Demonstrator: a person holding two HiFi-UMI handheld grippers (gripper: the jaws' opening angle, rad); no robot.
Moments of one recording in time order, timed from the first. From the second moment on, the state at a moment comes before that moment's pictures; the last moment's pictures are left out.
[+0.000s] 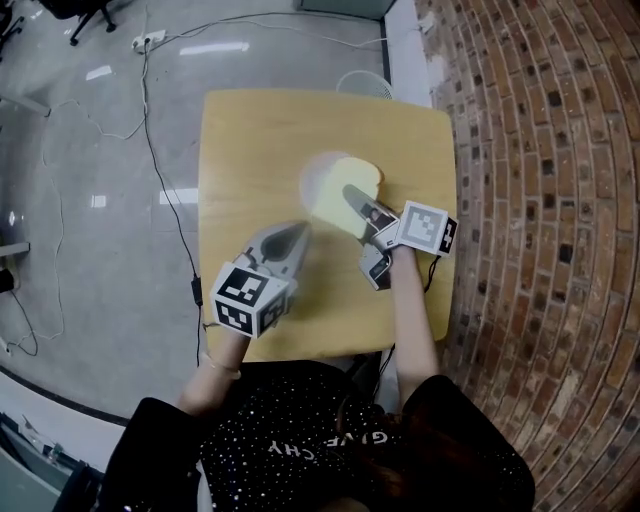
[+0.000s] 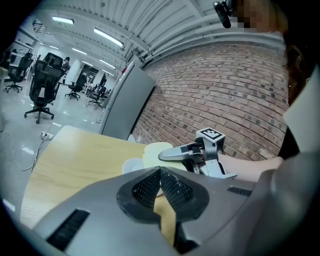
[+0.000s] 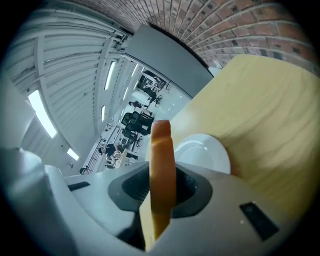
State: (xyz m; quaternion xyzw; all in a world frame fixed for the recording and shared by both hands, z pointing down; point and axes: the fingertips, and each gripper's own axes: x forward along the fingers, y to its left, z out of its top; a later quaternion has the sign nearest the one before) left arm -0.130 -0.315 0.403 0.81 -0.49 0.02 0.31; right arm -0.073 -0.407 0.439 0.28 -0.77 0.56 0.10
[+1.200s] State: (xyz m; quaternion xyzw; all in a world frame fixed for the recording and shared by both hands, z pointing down) left arm -0.130 -0.325 0.410 0.82 -0.48 0.03 0.32; right arm -0.009 -0.446 0.435 0.45 -0.79 0.36 0.20
